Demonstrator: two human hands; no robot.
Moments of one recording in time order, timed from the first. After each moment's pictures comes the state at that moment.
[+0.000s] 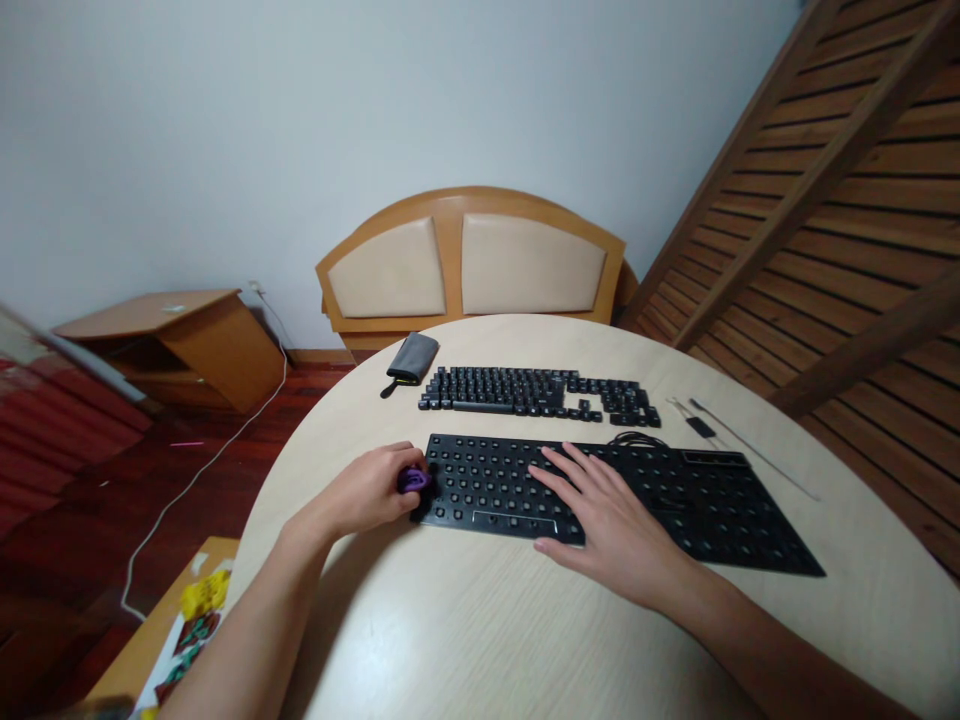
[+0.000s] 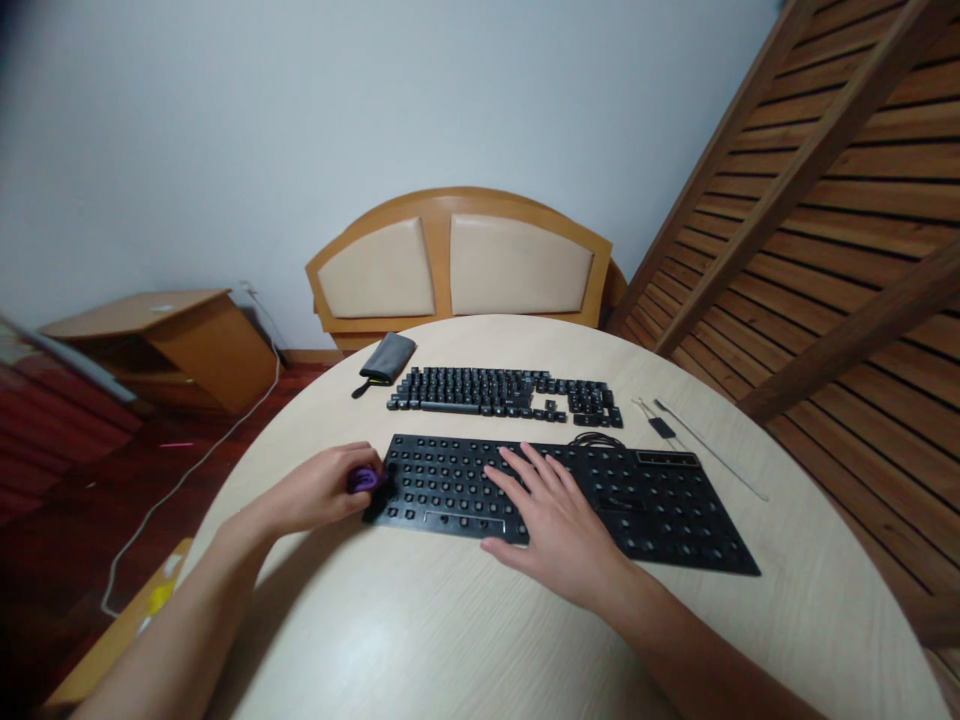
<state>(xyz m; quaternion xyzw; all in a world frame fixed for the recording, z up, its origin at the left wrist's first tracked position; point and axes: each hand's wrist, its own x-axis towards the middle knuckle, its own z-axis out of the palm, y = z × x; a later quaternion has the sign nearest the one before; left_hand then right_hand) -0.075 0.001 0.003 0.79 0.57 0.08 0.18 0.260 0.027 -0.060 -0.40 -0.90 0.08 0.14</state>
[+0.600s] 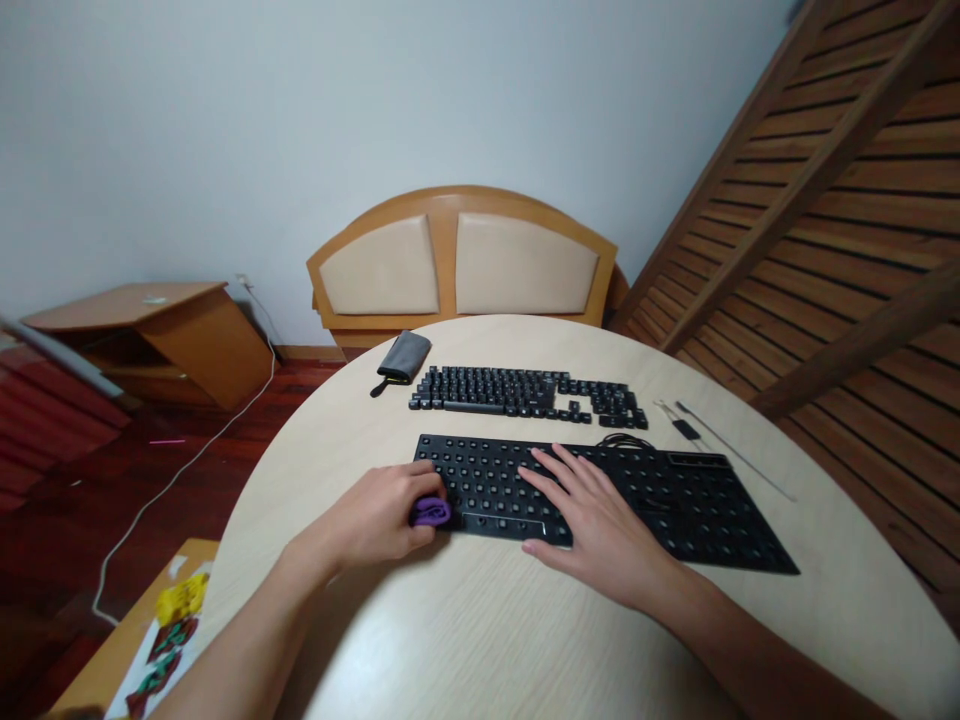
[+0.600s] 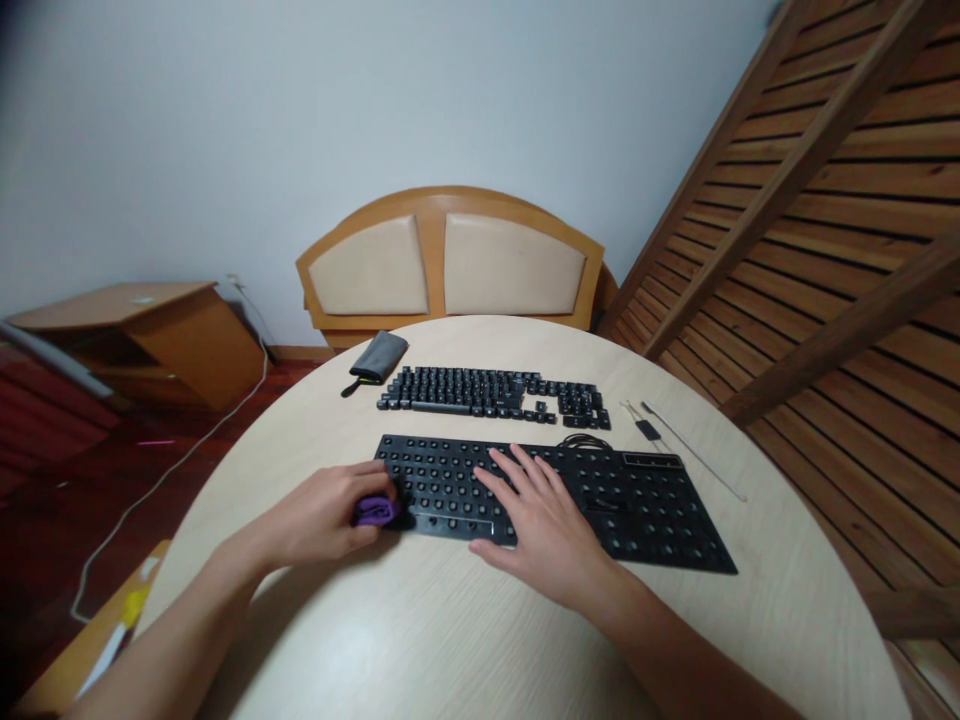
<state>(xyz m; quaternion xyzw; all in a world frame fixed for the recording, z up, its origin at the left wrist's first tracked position) -0.040 -0.013 0.003 0.85 0.50 0.07 0.16 0.259 0.026 -0.056 -0.41 -0.90 0.09 0.13</state>
